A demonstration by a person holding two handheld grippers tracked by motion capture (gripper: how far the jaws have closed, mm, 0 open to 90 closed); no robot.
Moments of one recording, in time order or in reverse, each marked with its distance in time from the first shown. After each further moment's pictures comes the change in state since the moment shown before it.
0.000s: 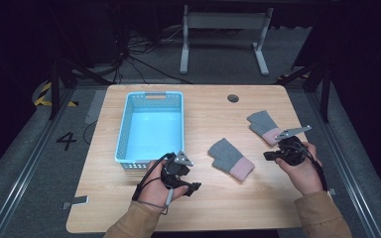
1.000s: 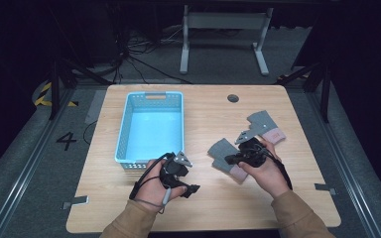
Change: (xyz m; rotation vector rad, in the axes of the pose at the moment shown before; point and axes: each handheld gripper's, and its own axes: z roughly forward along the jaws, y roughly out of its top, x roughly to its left) left arm -0.001 0.000 -0.001 0.044 -0.038 0.027; right arm 0.077 0.053 0.047 -0.023 0.215 -0.185
